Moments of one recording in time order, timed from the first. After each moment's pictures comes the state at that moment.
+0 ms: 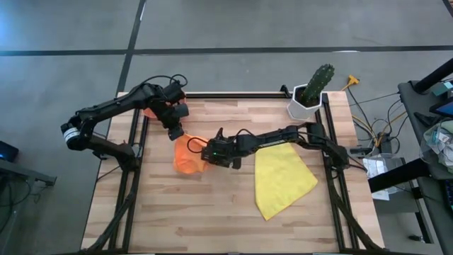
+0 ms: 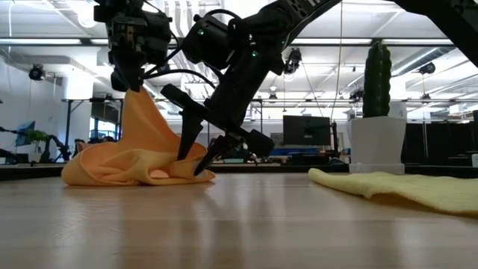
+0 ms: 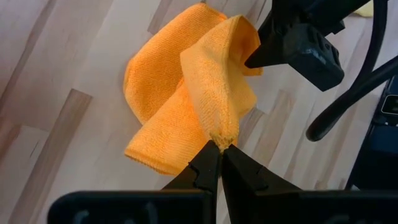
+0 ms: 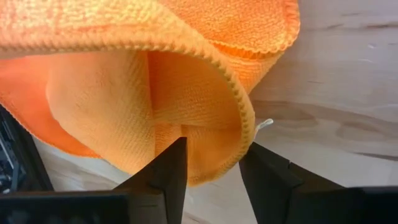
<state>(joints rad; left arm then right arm) 0.60 1.31 1.17 -1.19 0.42 0.06 0.00 2.23 1.64 -0.41 -0.03 1.64</state>
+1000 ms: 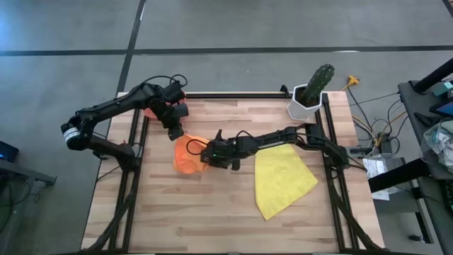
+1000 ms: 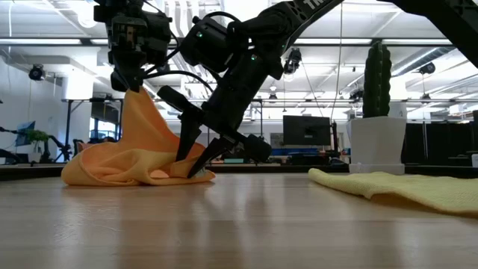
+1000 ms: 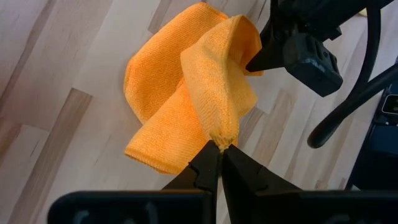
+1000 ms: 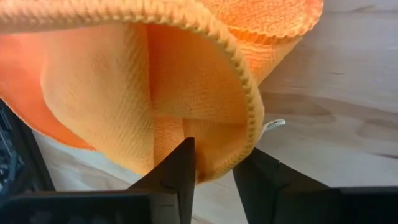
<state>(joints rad) 0.60 1.31 1.17 -1.20 0.41 0.07 0.01 2.24 1.63 -0.36 -0.05 1.61</state>
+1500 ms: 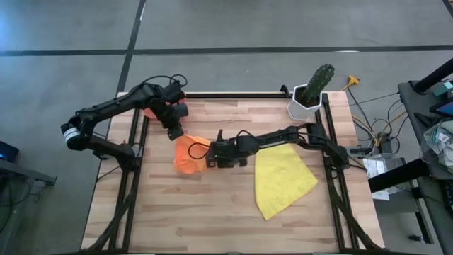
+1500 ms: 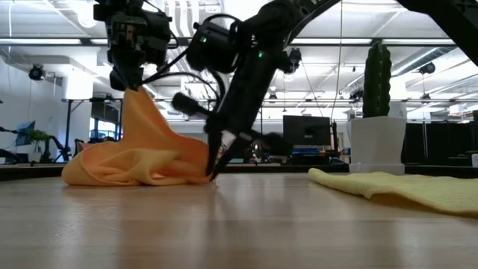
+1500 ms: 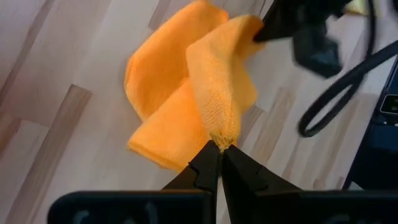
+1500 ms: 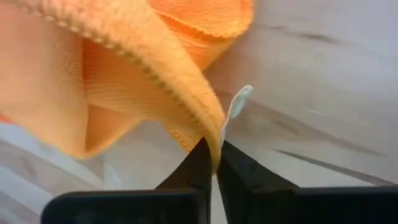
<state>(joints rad) 0.60 1.31 1.18 -1.22 0.41 0.06 0.01 2.21 1.63 -0.56 -0.05 1.38</state>
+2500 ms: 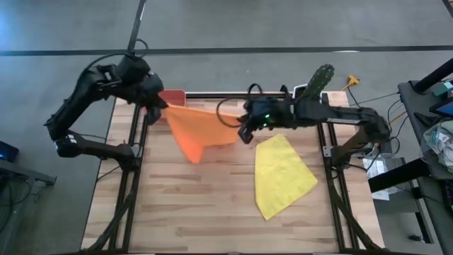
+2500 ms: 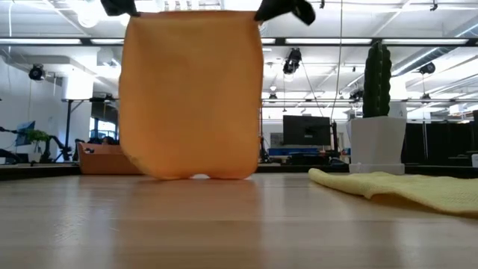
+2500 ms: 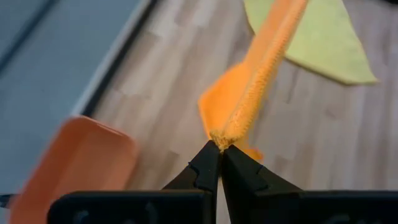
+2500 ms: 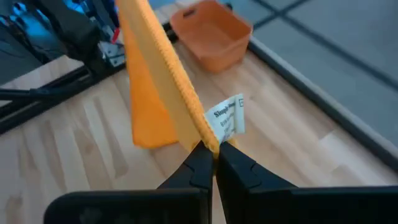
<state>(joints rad) 0.60 1.17 1.72 -1.44 0.16 0.14 -0.05 1.55 1.63 -0.76 0.27 0.40</state>
